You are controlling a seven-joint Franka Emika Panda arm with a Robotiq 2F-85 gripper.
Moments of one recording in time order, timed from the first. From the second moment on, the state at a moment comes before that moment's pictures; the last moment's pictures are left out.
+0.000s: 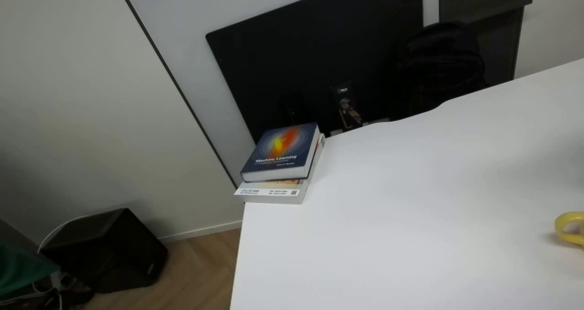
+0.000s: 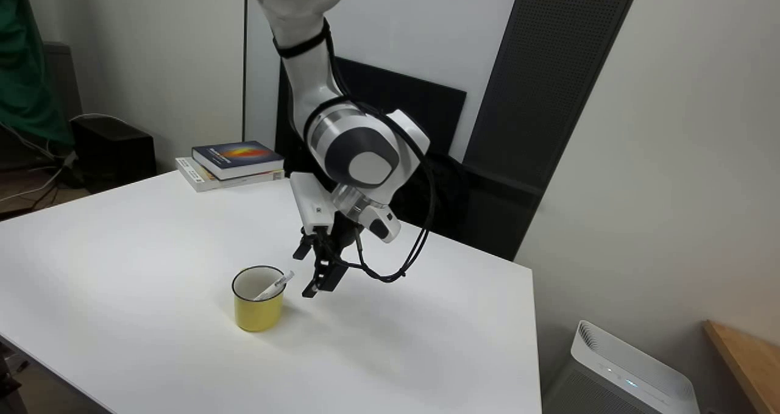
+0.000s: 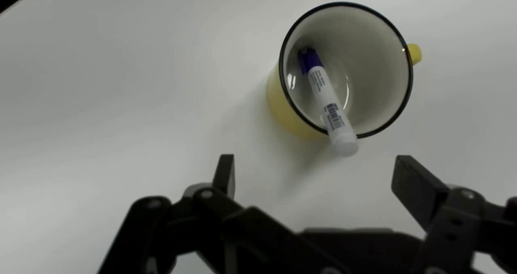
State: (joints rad) arm -0.16 0.53 -0.03 -2.09 0.44 2.29 0.18
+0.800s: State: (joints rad) arm -0.15 0.57 -0.01 -2.09 0.46 2.32 0.18
